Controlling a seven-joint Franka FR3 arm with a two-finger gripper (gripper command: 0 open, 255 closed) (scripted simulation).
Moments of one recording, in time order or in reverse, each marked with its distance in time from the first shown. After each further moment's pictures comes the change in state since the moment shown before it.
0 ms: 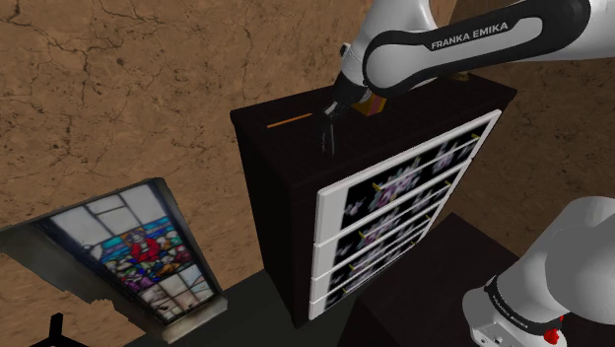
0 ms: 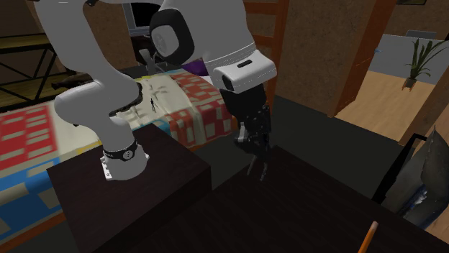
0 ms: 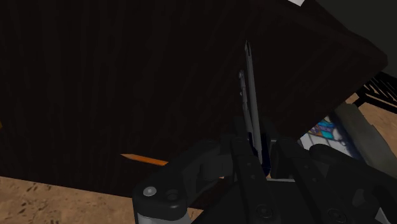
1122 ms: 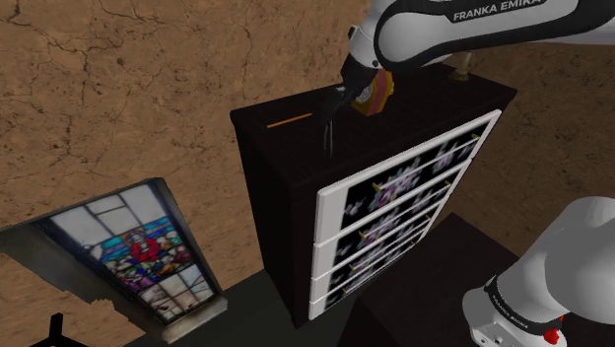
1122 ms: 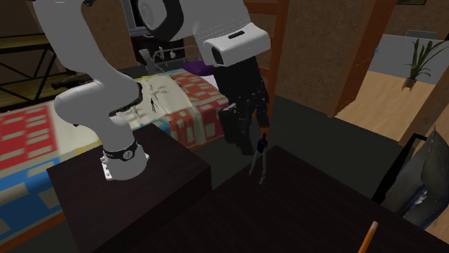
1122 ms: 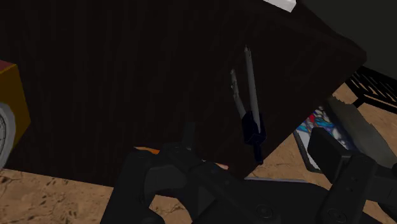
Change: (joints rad) arm -0.012 -0.053 -0.008 0.055 -0.013 -0.136 0.022
